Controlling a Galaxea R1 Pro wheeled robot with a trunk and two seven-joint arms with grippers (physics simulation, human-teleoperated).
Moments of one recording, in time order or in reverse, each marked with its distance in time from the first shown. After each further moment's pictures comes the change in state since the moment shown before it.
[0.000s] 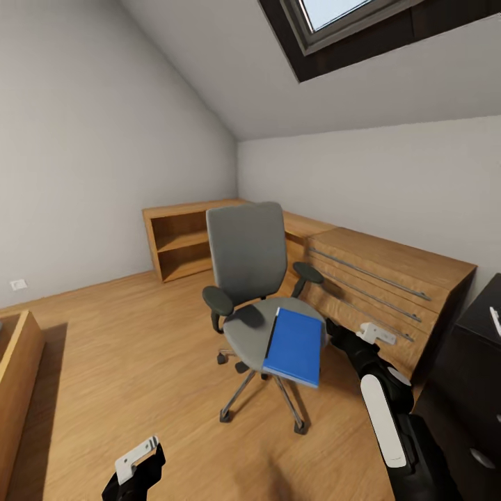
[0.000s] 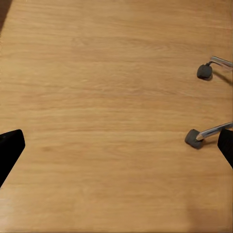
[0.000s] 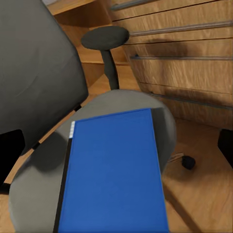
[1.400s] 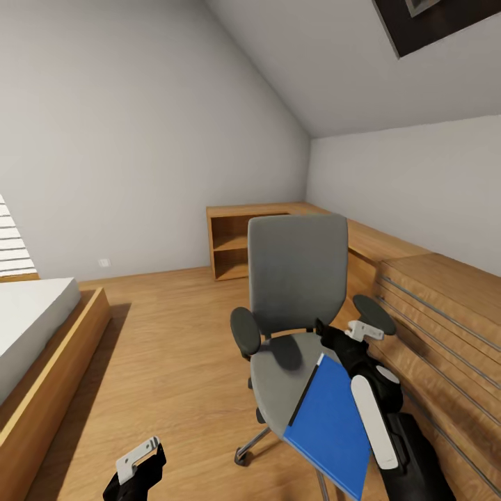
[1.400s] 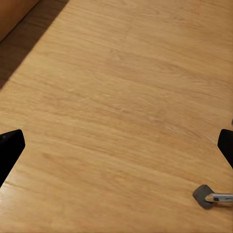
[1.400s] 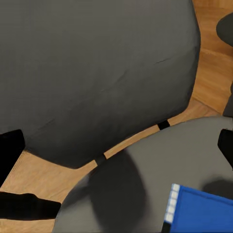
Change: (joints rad) left arm 0.000 -0.001 -0.002 -0.002 0.002 0.004 -0.001; right arm -0.003 -0.002 0.074 0.001 0.020 0.001 0.004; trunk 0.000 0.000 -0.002
